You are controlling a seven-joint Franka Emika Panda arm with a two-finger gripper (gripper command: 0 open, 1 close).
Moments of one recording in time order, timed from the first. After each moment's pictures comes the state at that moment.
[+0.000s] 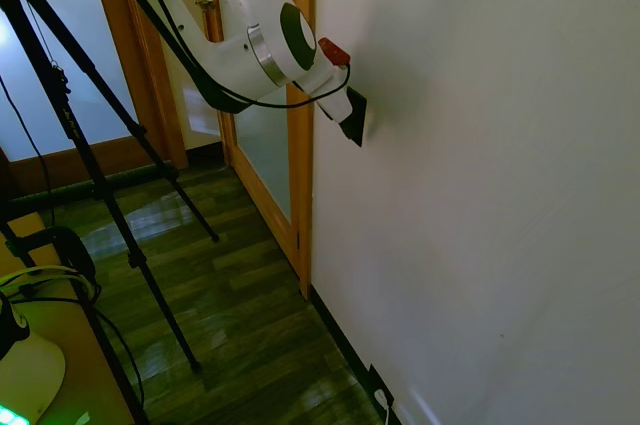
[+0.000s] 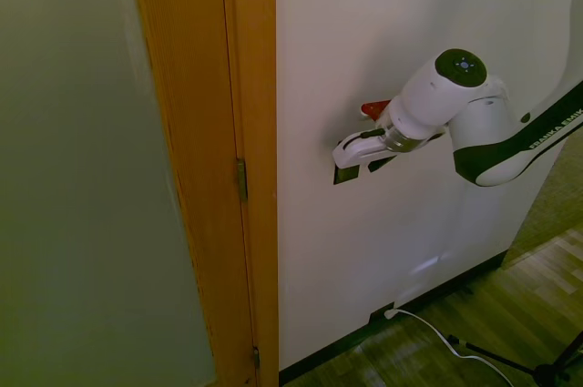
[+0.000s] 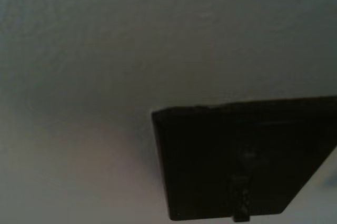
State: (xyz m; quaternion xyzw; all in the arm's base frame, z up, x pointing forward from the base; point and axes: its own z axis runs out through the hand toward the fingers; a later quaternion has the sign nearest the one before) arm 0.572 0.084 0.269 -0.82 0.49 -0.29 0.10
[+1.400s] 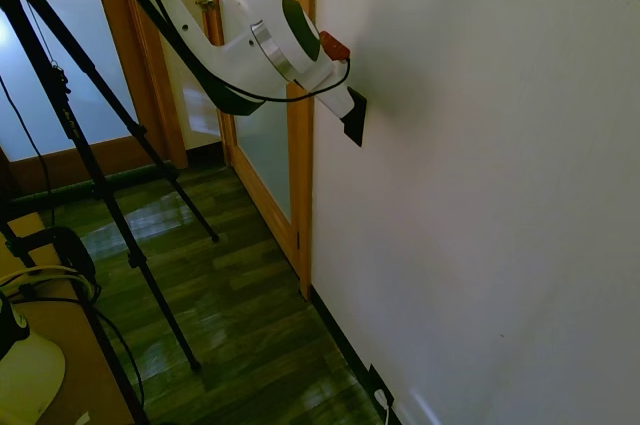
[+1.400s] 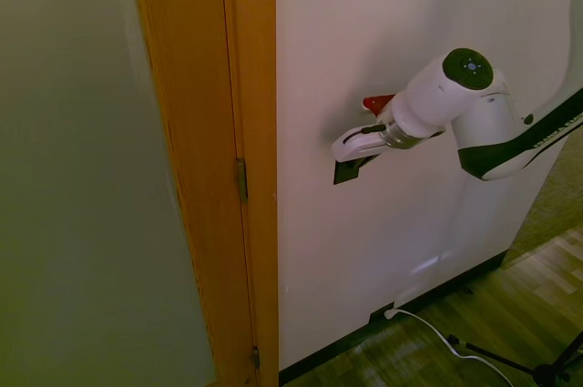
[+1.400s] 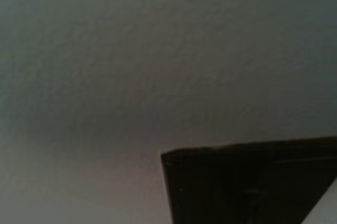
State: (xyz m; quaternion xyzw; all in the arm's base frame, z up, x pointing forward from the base) arm 0.570 0.086 0.280 -0.80 0.49 -0.32 0.11
